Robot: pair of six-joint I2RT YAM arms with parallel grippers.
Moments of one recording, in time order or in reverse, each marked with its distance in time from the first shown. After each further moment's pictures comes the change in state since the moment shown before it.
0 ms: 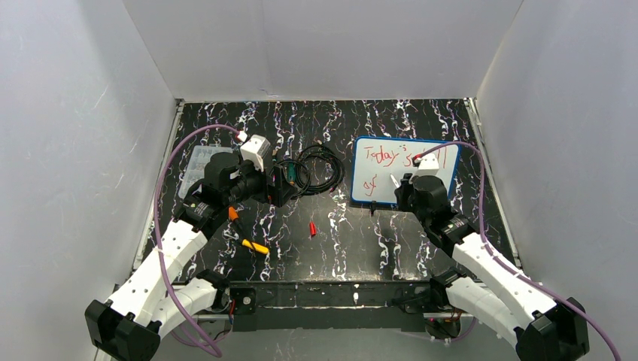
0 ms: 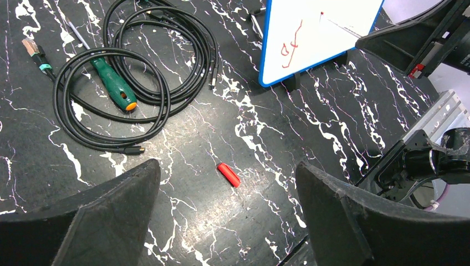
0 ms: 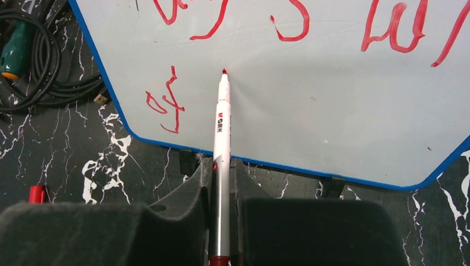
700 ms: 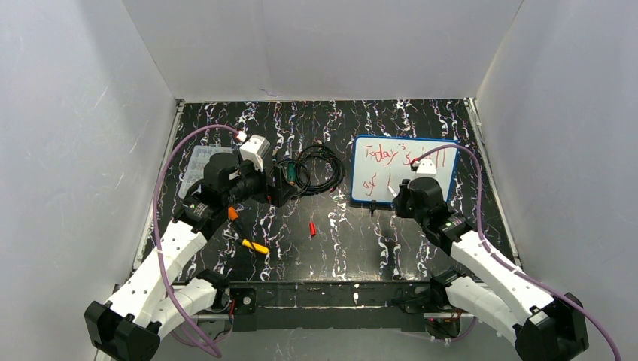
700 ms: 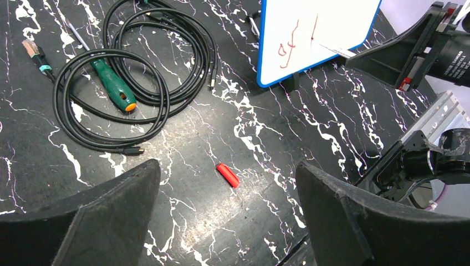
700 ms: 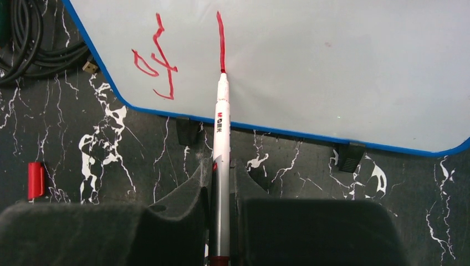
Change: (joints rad) left arm 0.000 -0.006 0.000 0.000 0.001 -0.003; right arm 0.000 0.025 -0.002 -0.093 -0.032 0.079
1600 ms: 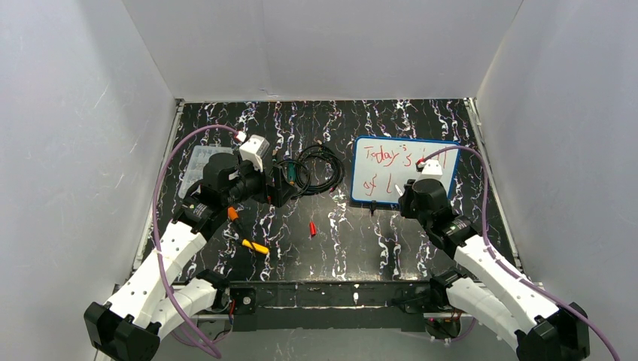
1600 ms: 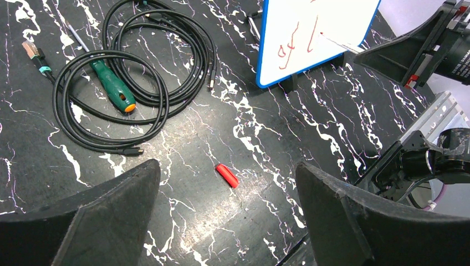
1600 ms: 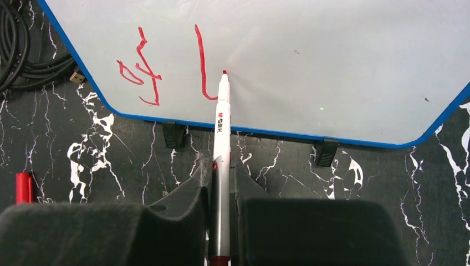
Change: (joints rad) left arm 0.000 -0.006 0.000 0.000 0.002 0.000; right arm 0.000 -0.057 0.002 -0.055 0.048 0.000
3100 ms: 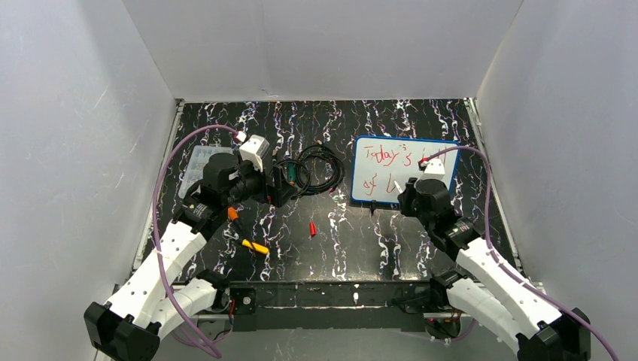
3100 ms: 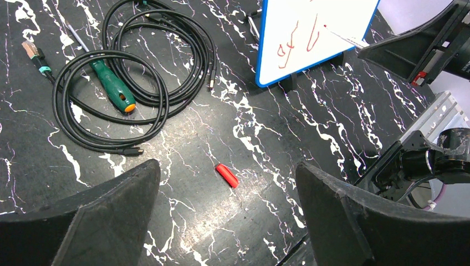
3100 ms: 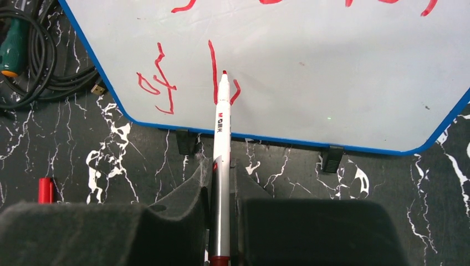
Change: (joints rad) left arm 0.000 0.000 0.000 0.000 0.000 0.000; right arm 0.000 -0.029 0.002 0.020 -0.008 0.013
